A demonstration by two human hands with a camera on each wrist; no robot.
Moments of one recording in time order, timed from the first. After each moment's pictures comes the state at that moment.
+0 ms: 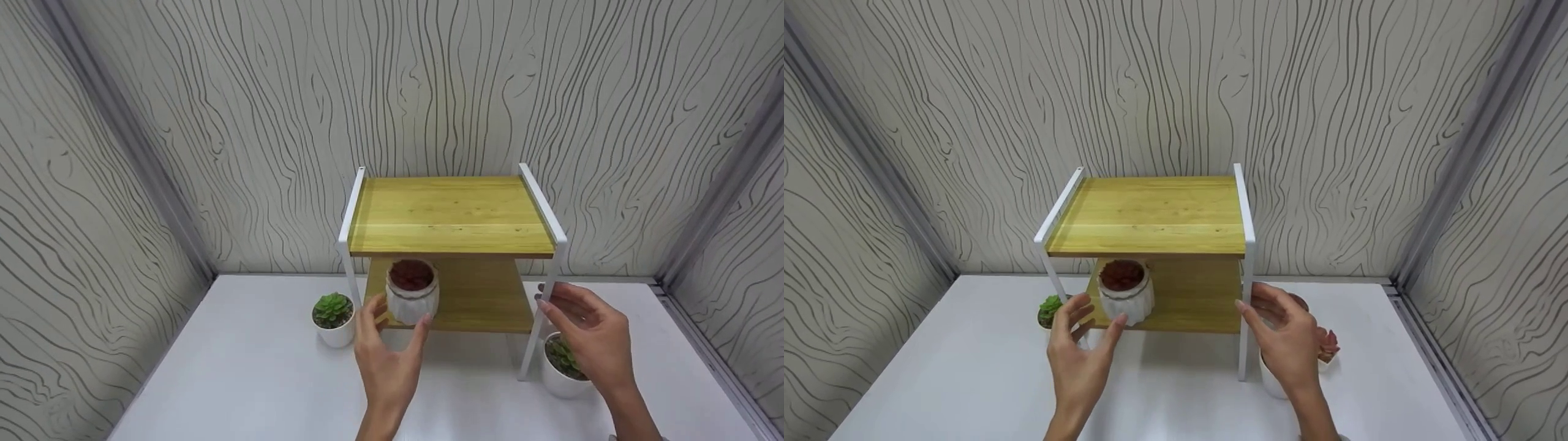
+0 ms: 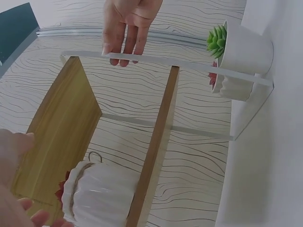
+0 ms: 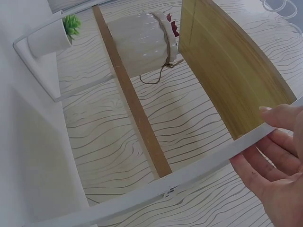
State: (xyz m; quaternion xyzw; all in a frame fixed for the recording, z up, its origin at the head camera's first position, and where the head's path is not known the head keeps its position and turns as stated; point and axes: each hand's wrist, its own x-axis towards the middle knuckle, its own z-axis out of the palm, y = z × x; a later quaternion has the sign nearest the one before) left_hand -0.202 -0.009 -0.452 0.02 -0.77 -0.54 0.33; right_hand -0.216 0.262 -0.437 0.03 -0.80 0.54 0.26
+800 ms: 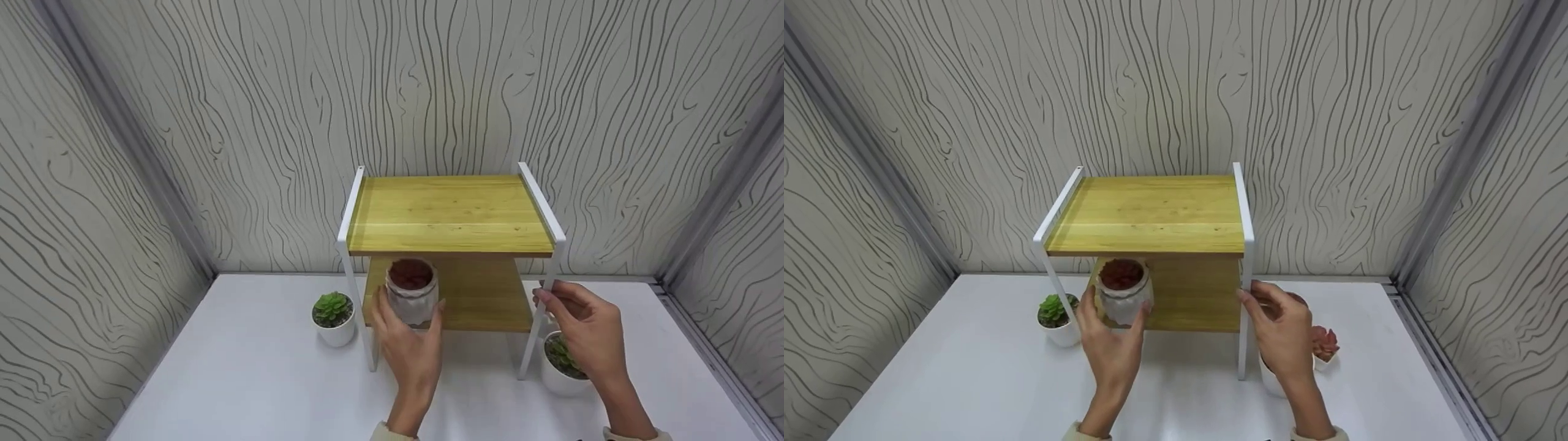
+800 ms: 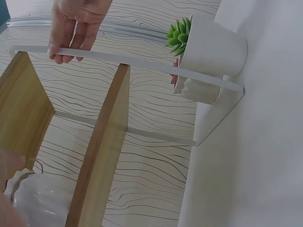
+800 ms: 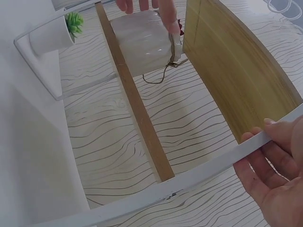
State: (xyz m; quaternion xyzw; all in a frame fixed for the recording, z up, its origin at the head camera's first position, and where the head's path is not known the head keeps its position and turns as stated) left_hand -0.236 0.033 -0.475 0.09 -0.76 -0.51 0.39; right_hand -0.225 0.259 -0.436 0.02 -0.81 0.52 0.26
